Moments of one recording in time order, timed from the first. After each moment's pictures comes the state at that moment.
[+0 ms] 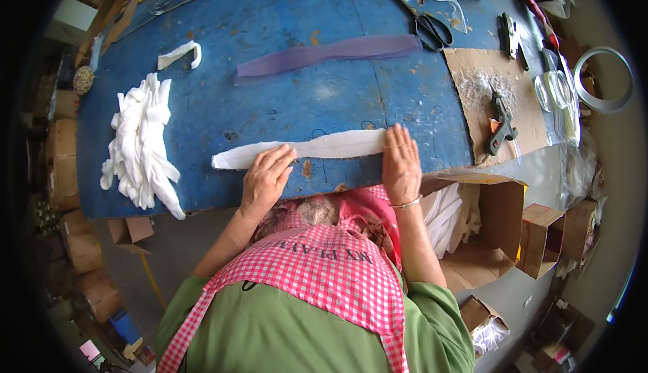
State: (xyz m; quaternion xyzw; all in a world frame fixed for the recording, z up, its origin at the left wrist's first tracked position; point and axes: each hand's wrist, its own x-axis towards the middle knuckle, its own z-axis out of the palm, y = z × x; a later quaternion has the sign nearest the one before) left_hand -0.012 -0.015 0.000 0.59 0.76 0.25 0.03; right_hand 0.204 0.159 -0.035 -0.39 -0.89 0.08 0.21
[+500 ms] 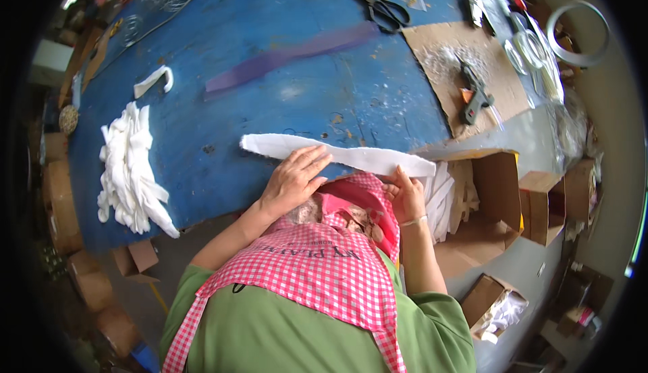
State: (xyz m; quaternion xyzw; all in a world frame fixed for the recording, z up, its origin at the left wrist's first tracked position) left_hand 0.043 0.036 -0.005 0.72 0.63 0.26 0.14; right_hand 0.297 0.117 -0.041 -0.53 -0.20 0.75 0.35
